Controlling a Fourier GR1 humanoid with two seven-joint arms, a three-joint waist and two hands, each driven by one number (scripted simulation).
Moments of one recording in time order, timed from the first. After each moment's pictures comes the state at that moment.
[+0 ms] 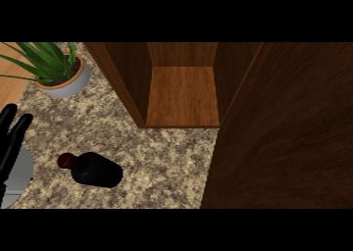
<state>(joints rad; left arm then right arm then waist) -0.02 0.07 -0.09 -2.47 0.00 0.18 0.68 0.04 -0.07 0.46 -2.50 0.04 -0.20 0.55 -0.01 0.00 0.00</state>
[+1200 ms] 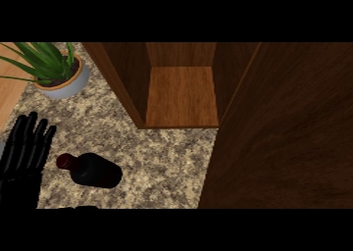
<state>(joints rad) 0.23 0.02 0.00 -2.14 0.07 0.03 0.18 -0.07 -0.16 0.55 -2.51 0.08 -0.37 0.65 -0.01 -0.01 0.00</state>
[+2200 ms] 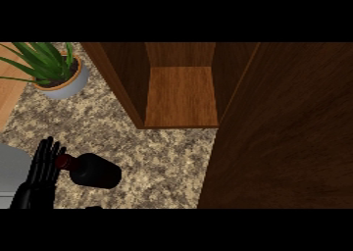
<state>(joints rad) 0.32 0.02 0.09 -1.76 0.08 -0.07 -0.18 -0.11 -0.26 0.59 -2.51 0.10 -0.46 0.67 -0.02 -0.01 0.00</state>
